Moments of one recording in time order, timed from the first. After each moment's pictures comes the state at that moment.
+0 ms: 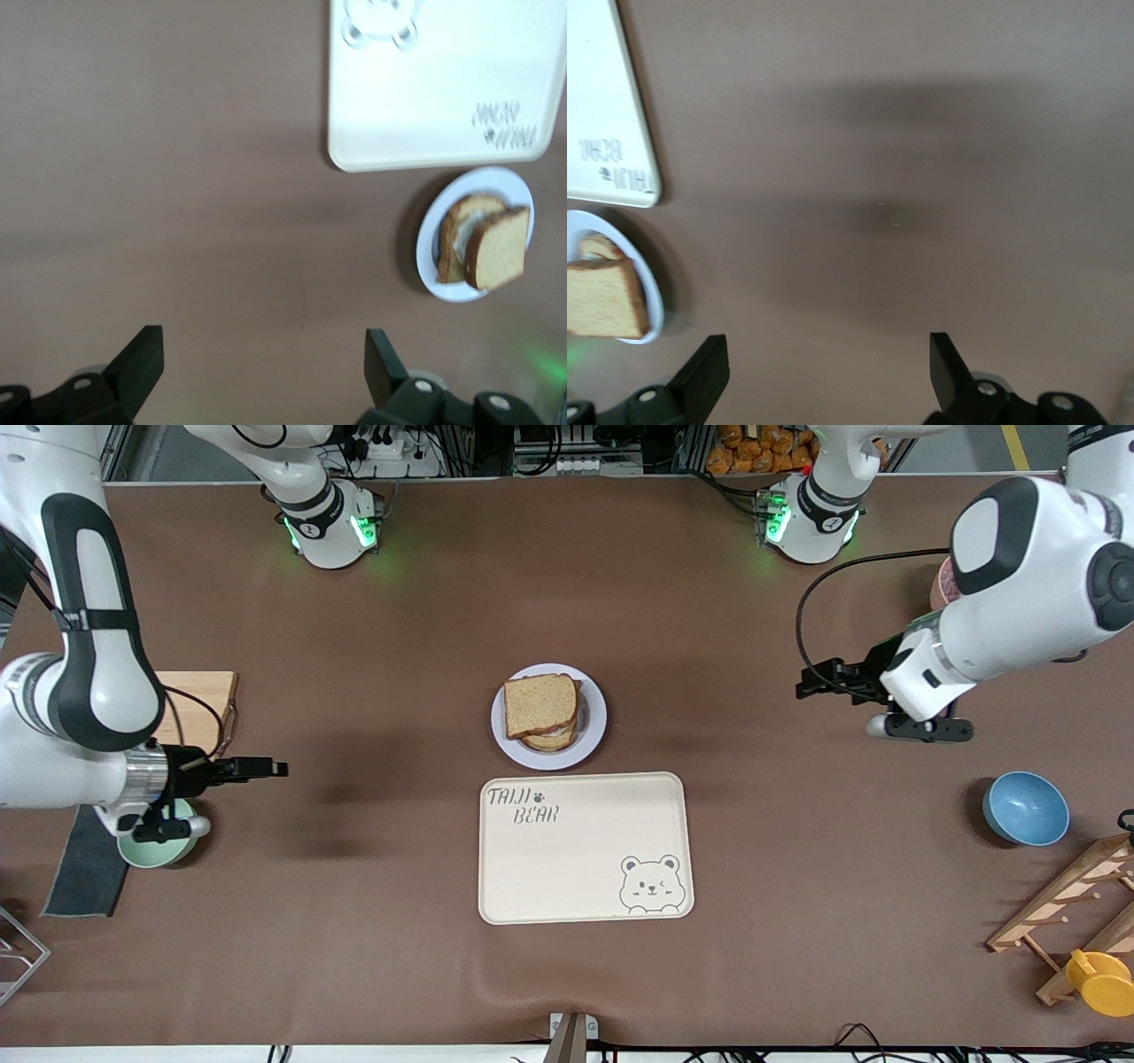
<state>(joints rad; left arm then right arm) -0.05 0.06 -0.15 -1.90 -0.33 1.83 -0.05 -0.09 0.43 -0.01 -1.64 0.34 1.78 -0.28</state>
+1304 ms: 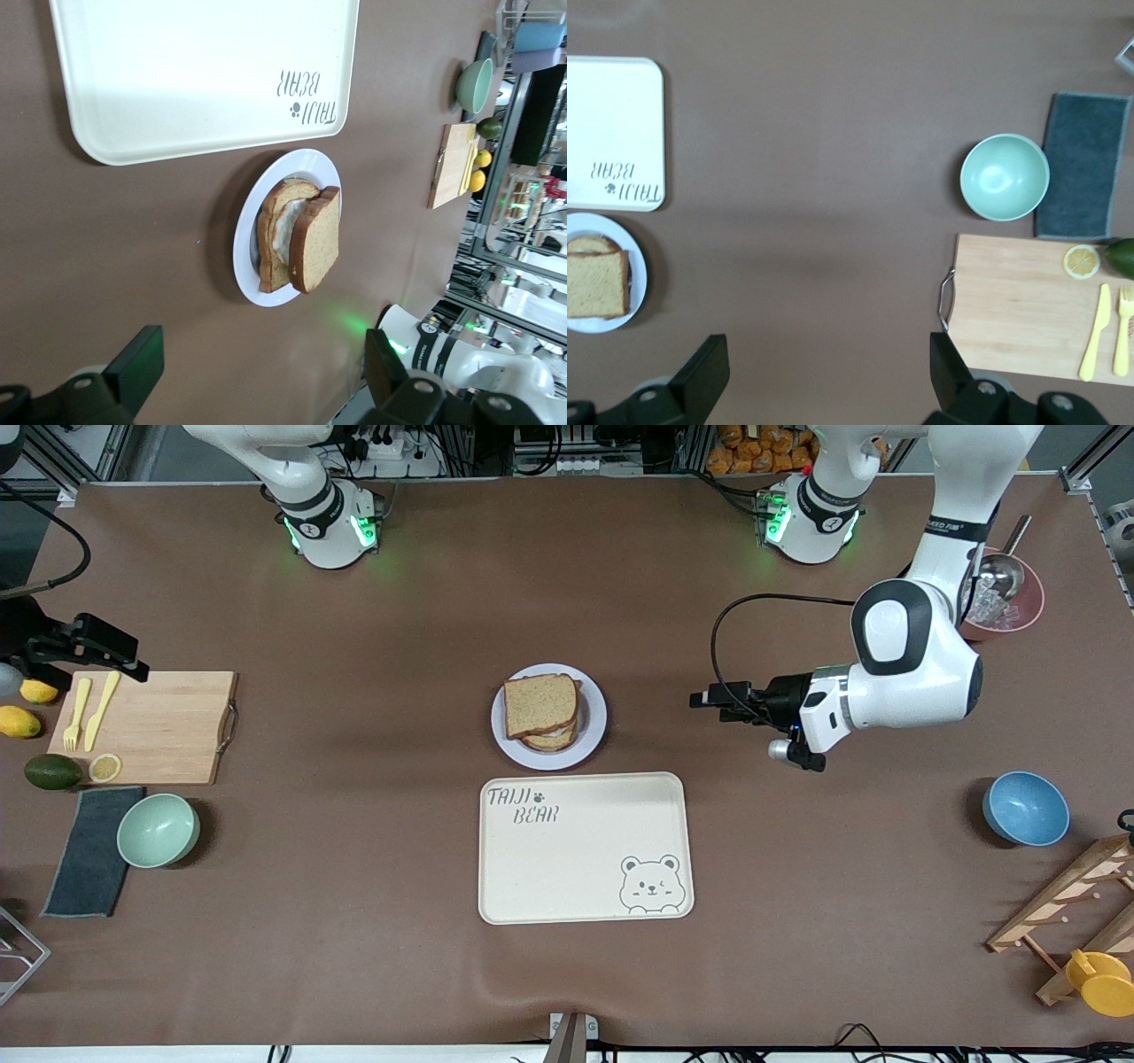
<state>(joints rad) -0.06 0.25 -0.22 -2.07 -1.01 2.04 0.37 -0.04 0.03 0.00 -1.53 0.06 1.58 -0.11</state>
